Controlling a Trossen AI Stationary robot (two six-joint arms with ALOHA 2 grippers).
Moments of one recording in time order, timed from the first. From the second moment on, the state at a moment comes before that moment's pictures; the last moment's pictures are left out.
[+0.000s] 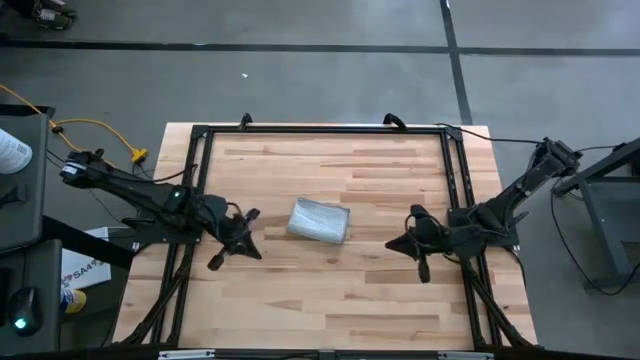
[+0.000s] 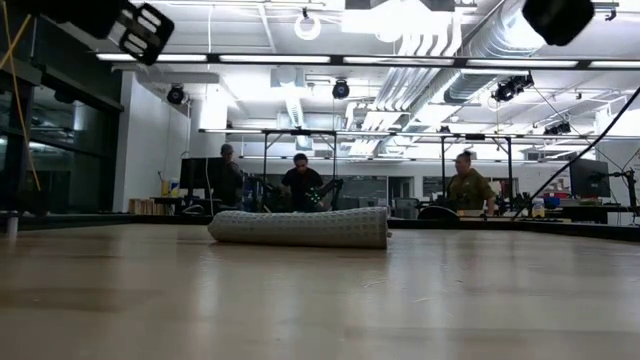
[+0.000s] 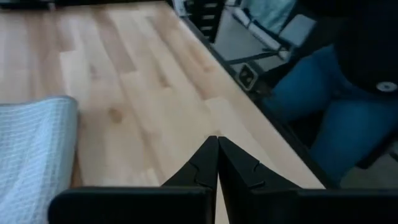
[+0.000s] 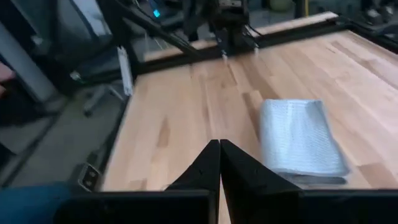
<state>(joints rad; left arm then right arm) -0.29 0.82 0.59 -0.19 0.26 -0.05 0.66 0.94 0.65 -0.11 0.59 0.49</state>
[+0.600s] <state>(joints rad) -0.44 0.71 0.29 0.17 0.15 -0.17 0.91 0.65 0.18 0.75 0.37 0.28</state>
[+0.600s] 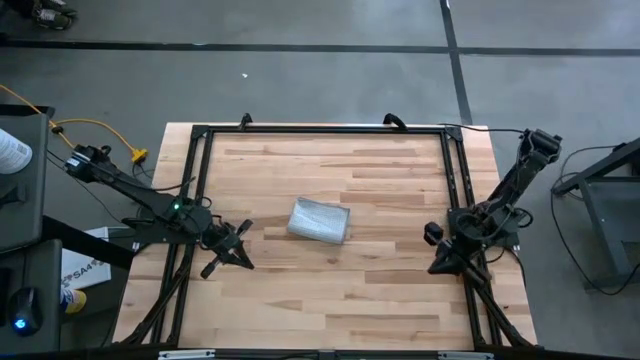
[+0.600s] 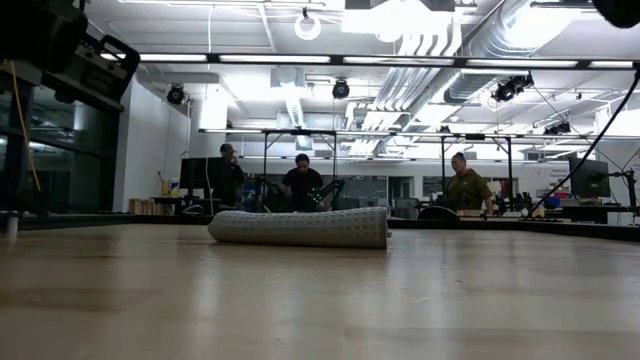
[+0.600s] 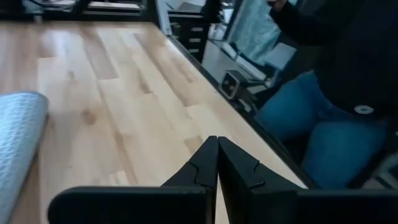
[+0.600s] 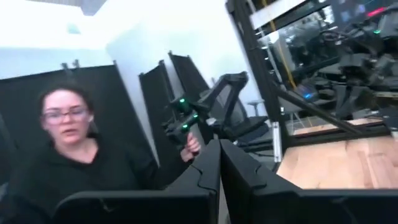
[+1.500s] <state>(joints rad) -0.45 0.70 0.28 0.18 0.14 -0.19 1.06 0.34 0.04 0.76 0.44 0.18</state>
